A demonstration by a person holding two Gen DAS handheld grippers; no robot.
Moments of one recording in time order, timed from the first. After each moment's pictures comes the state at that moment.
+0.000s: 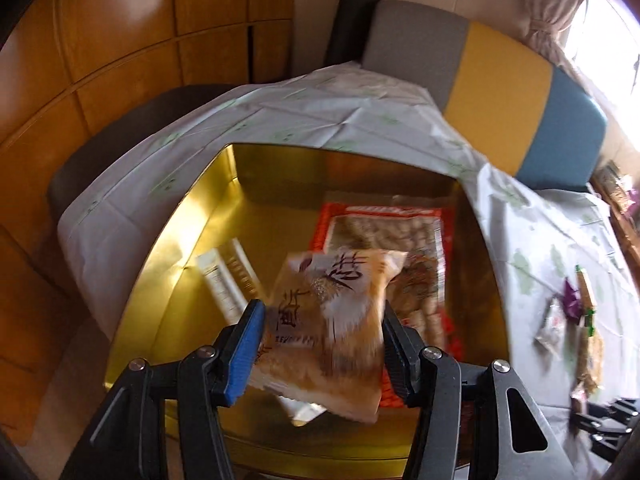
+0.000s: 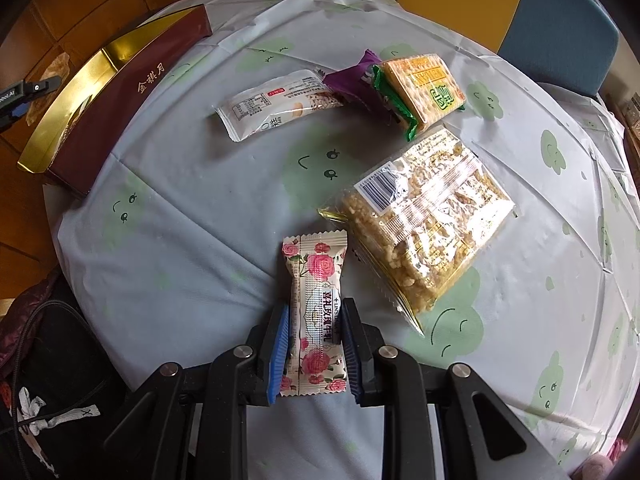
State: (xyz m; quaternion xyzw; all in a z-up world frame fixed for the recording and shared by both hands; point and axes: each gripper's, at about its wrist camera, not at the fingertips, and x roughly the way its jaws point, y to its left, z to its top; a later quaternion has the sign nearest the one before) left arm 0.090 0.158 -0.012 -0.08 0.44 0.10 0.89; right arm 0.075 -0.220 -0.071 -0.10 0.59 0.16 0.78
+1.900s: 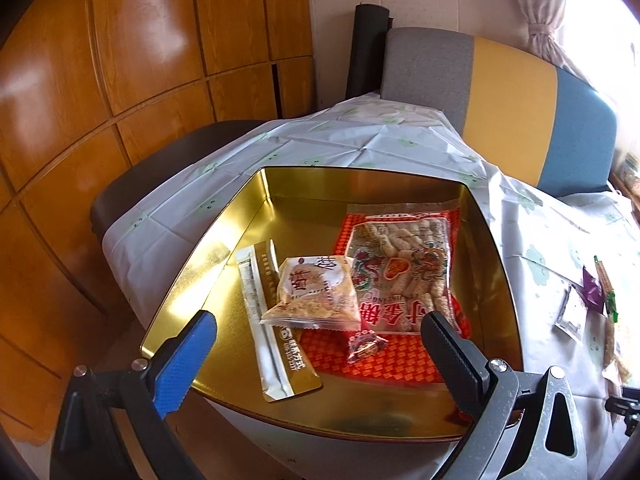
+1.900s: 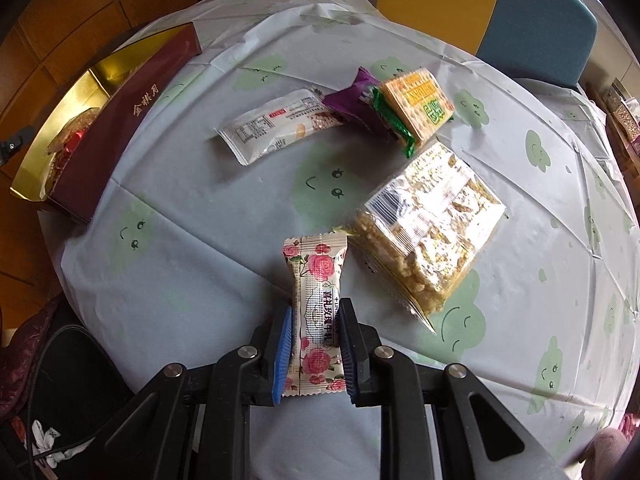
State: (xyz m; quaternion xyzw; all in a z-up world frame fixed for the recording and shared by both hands) left arm 0.048 0.134 -0.002 -0.04 0.38 0.16 0.91; right arm 0.080 -0.200 -0.054 -0.08 0.58 0.13 0.80
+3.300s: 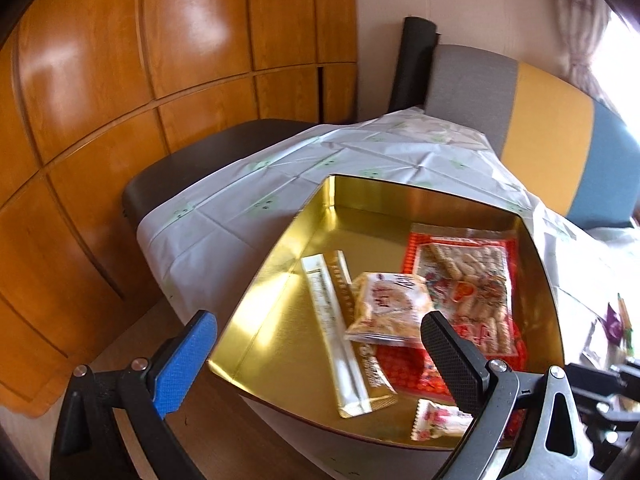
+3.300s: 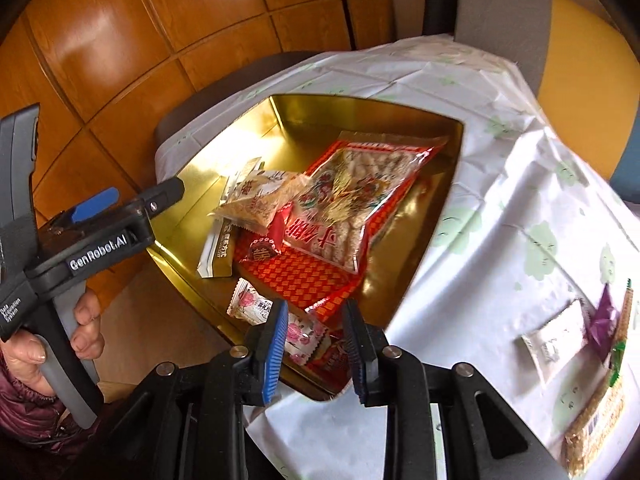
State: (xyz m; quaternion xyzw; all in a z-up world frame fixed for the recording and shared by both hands) left arm 0.035 0.187 0.002 -0.07 0.36 0.20 0.91; right arm 0.099 0.006 -0.007 -0.08 0.49 0.34 0.80
